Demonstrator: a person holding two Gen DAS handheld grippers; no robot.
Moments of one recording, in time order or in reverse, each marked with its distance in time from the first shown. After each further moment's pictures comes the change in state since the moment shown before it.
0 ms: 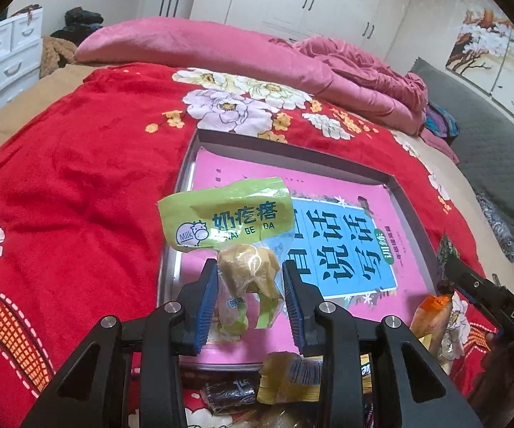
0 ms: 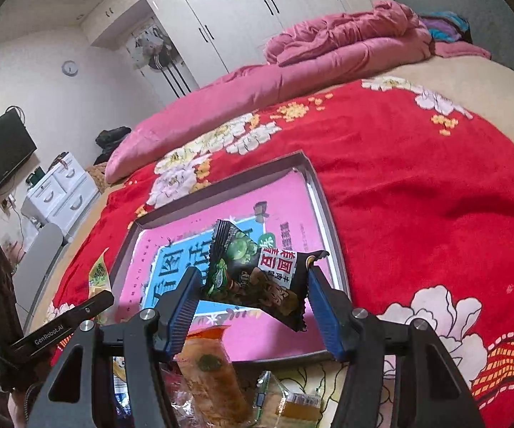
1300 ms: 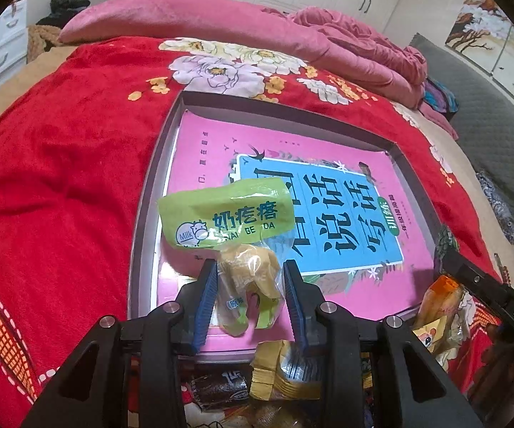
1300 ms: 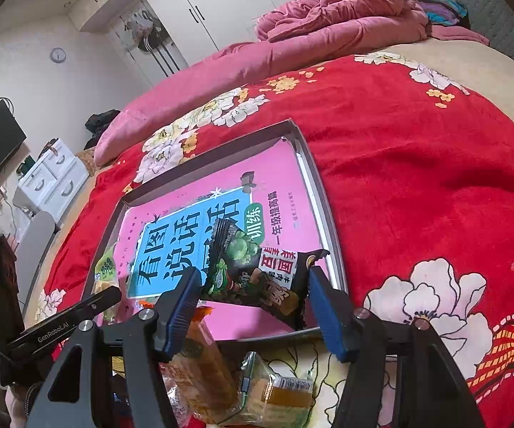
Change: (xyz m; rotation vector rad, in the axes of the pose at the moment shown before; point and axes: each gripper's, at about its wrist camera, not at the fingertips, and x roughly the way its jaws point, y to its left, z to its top) left arm 0.022 -0.005 -0.009 0.024 0.115 -0.010; right arm 0.011 -0.006 -0.010 0.006 0.080 -0.025
